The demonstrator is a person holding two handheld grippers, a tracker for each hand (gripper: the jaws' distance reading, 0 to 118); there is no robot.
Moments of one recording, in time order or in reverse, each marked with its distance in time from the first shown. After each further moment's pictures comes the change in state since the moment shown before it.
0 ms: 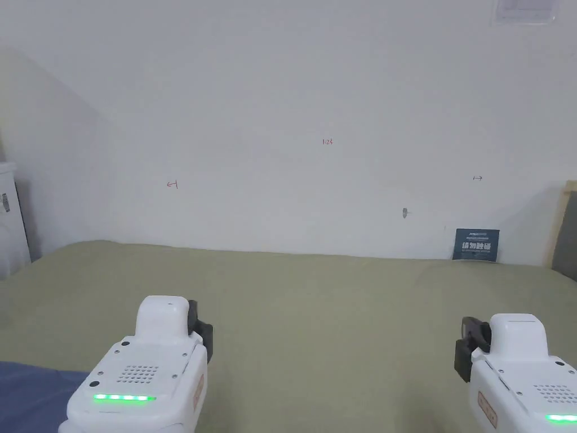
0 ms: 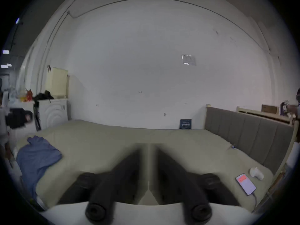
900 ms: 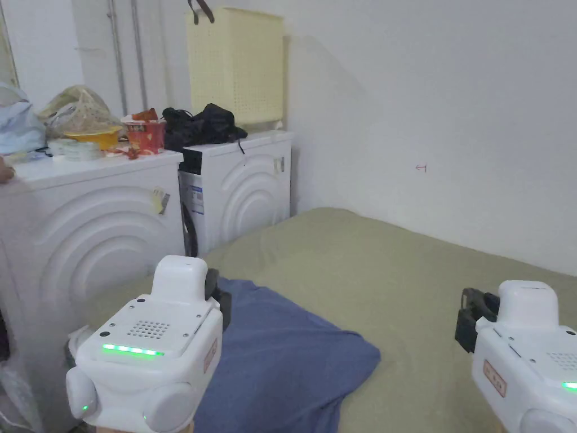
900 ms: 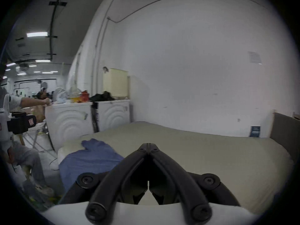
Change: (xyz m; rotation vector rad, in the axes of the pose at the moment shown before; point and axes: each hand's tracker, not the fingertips) left arm -0.206 -0.005 0.150 -0.085 0.480 0.061; right arm -0.276 0.048 -0.018 0.033 0.669 -0.021
